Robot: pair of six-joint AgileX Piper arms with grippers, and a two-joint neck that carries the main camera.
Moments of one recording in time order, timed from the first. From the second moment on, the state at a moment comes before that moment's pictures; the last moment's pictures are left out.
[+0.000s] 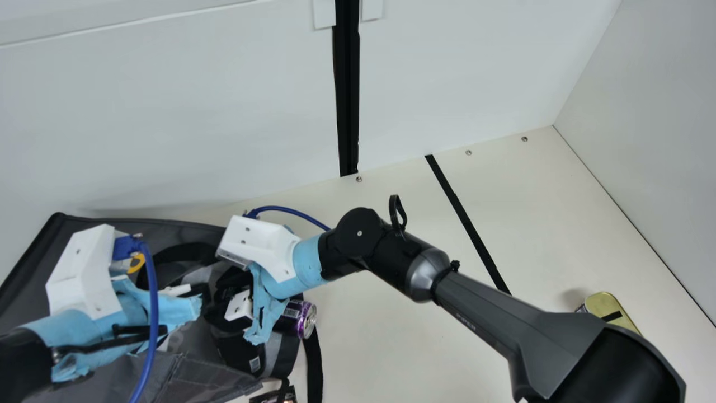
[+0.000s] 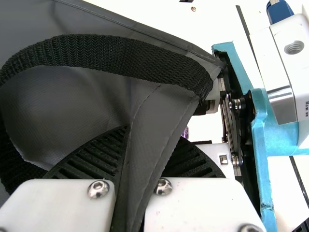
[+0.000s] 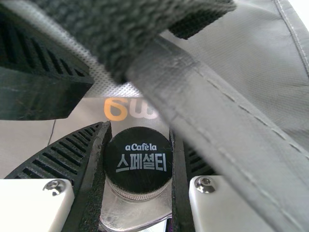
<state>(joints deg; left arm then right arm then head) -22.8 84.5 -73.7 -25.0 46.9 0.0 24.9 106.8 -81.0 62.1 44.1 -74.9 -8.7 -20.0</state>
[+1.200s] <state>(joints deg) -22.8 84.5 -73.7 -25.0 46.9 0.0 22.6 98.9 -77.9 61.3 46.1 -74.3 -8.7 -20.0</state>
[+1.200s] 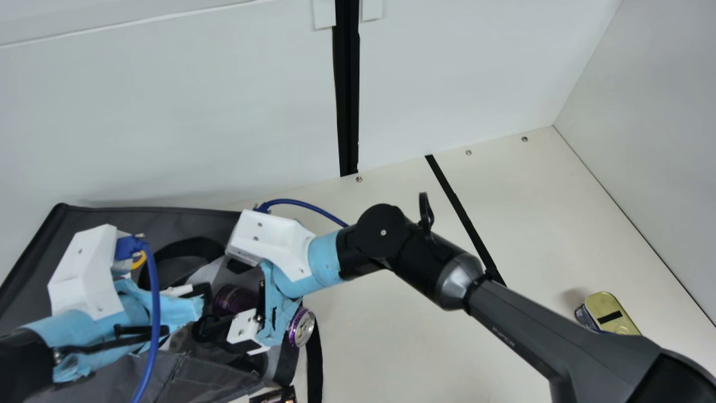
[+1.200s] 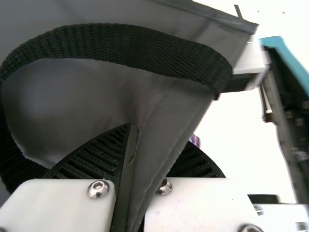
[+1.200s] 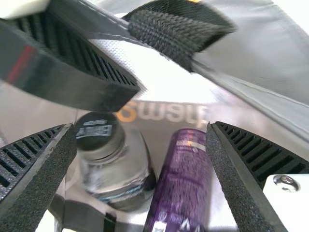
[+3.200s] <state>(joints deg) -22.8 84.5 -73.7 -24.9 46.9 0.0 -9.5 76.7 -71.9 56.3 70.0 -76.6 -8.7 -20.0</state>
